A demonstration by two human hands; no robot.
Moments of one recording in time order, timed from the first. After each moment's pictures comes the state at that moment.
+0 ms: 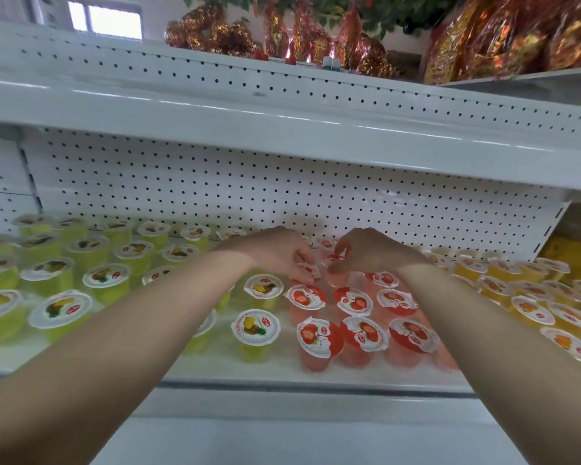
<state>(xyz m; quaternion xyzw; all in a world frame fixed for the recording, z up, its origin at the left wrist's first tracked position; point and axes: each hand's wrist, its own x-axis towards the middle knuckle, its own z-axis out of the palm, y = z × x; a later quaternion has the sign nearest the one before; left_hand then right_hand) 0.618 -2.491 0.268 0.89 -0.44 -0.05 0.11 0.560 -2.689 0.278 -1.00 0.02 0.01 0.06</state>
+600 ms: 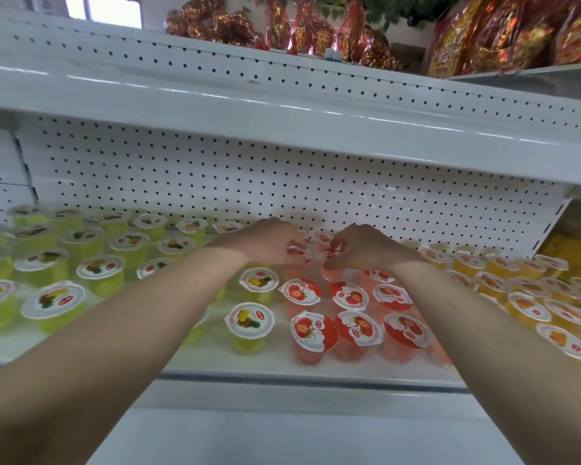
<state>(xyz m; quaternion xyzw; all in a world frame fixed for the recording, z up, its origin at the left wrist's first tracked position) 0.623 -2.493 0.262 0.90 -0.42 0.02 0.09 0.561 -2.690 0.269 -1.00 0.03 -0.01 0.06</state>
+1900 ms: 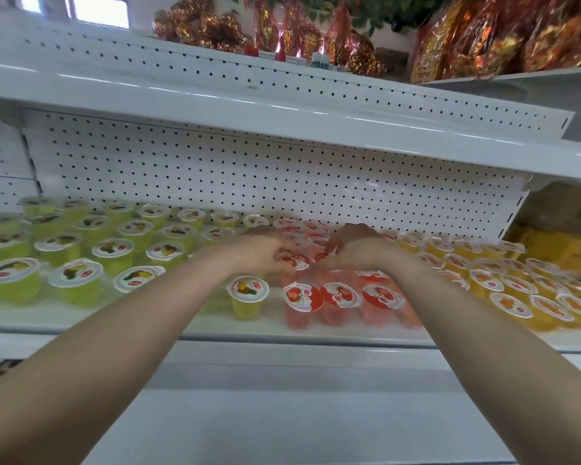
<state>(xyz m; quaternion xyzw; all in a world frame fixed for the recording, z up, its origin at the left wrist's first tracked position) 0.566 -2.468 0.248 0.91 -0.39 -0.02 0.10 0.497 -2.668 0.279 -1.00 0.05 0.02 0.04</state>
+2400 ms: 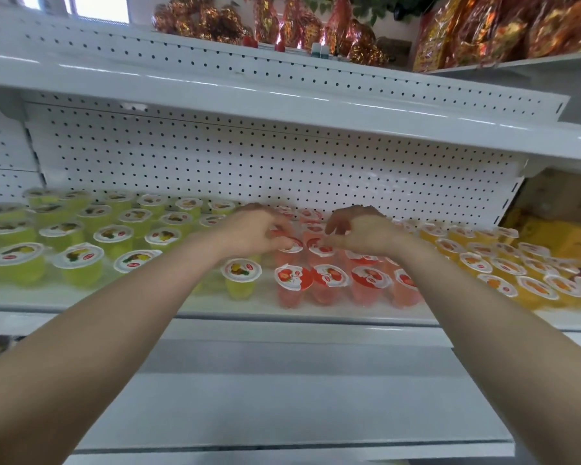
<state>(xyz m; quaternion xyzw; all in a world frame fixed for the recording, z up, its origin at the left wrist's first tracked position) 0.540 -2.460 0.262 0.89 -0.41 0.07 0.17 0.468 -2.686 0.281 -0.99 0.01 -0.06 0.12</state>
